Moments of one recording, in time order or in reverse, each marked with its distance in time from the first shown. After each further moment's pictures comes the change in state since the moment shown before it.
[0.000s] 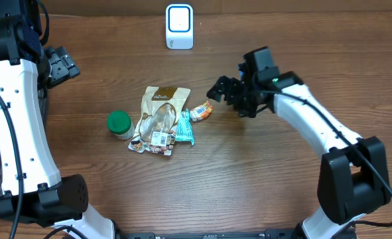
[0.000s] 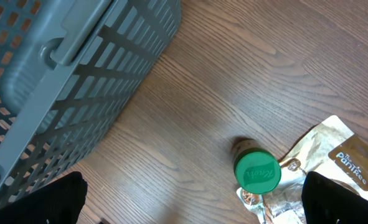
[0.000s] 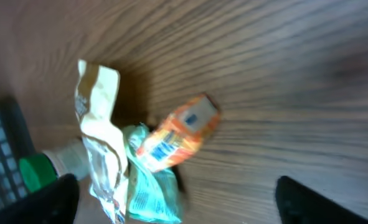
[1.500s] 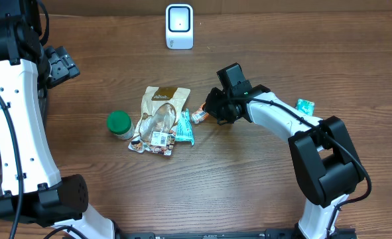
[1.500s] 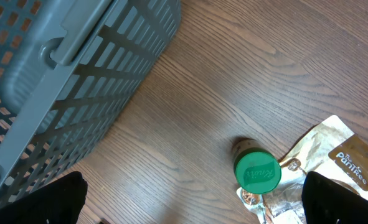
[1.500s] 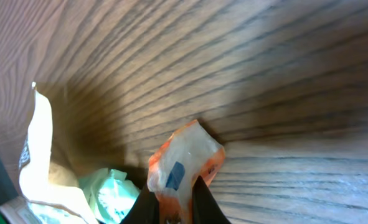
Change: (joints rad) left arm 0.000 0.000 0.000 0.000 0.000 0.000; right arm 0.113 0.165 -0.053 0.233 0.093 0.221
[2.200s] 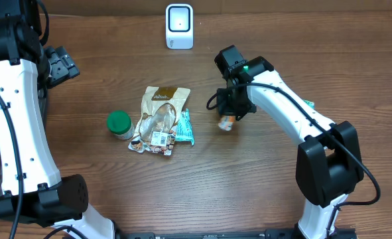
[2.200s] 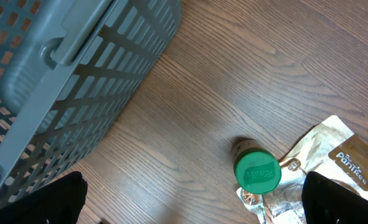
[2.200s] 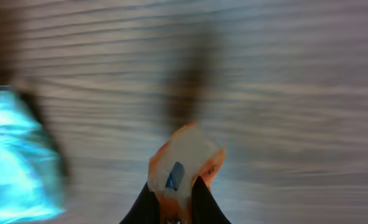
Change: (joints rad) left arm 0.000 0.000 0.000 0.000 0.000 0.000; right arm 0.007 0.007 0.341 -0.703 0.321 -0.507
